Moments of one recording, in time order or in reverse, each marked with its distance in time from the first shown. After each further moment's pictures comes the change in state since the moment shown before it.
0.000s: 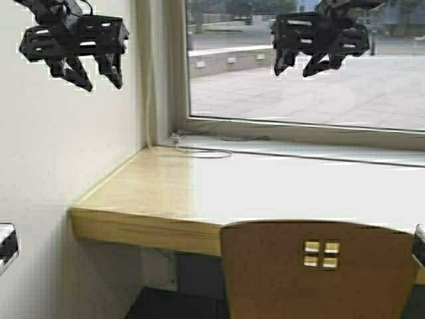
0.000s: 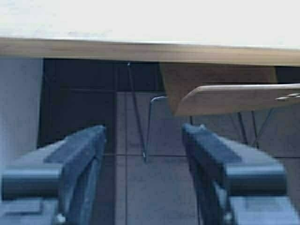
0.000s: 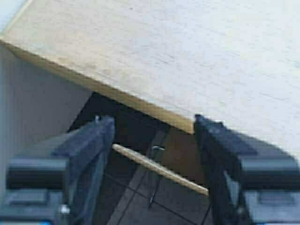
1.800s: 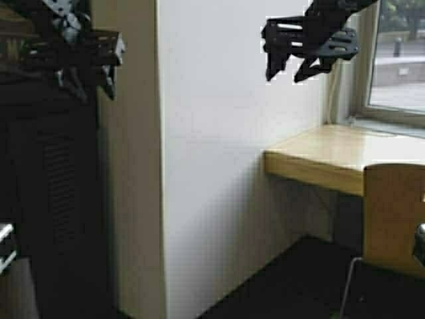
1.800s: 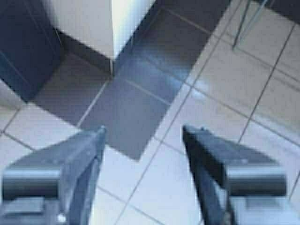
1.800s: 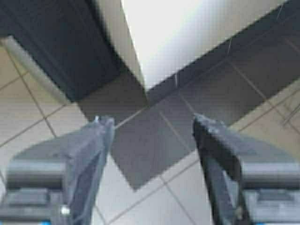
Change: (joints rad) left arm 0.041 0.126 -0.061 0.017 -0.014 -0.020; right arm 0.025 0.051 -0.052 0.000 0.058 0.003
